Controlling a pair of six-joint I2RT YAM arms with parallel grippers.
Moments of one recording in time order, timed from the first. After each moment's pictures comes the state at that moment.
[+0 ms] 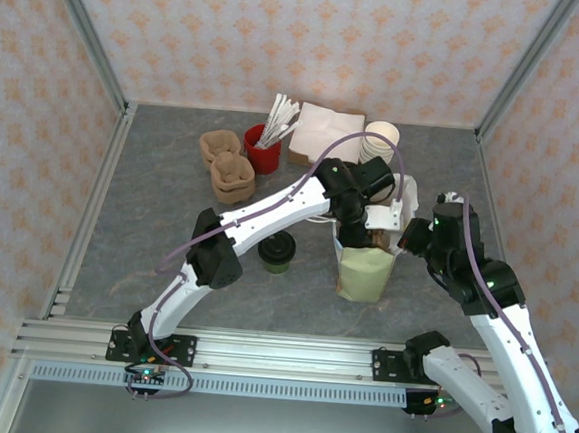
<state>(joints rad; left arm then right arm) -0.92 2.31 2.41 -1.30 0.27 0.54 0.37 0.76 1.02 -0.96 0.15 0.62</state>
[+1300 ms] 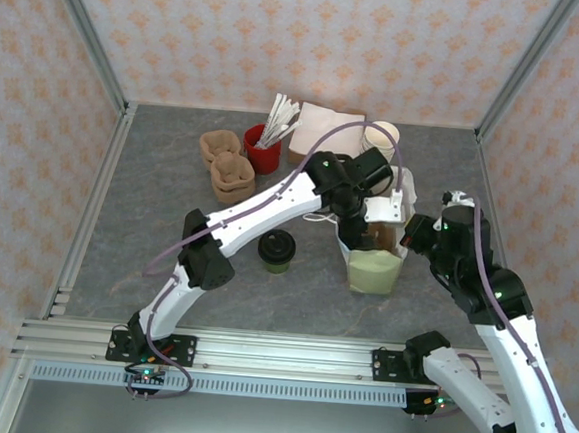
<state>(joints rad) -0.92 2.22 2.42 -1.29 0.26 0.50 0.37 0.73 1.04 -0.92 0.13 0.61</state>
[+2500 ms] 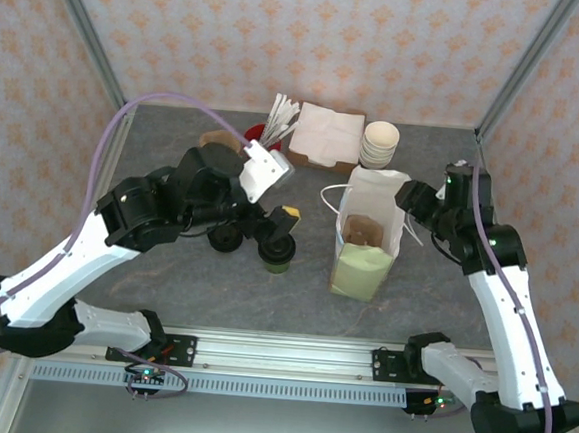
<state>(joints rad) -0.92 1.20 1.64 -1.00 -0.14 -0.07 0.19 0.99 1.22 -0.94 -0.05 0.61</state>
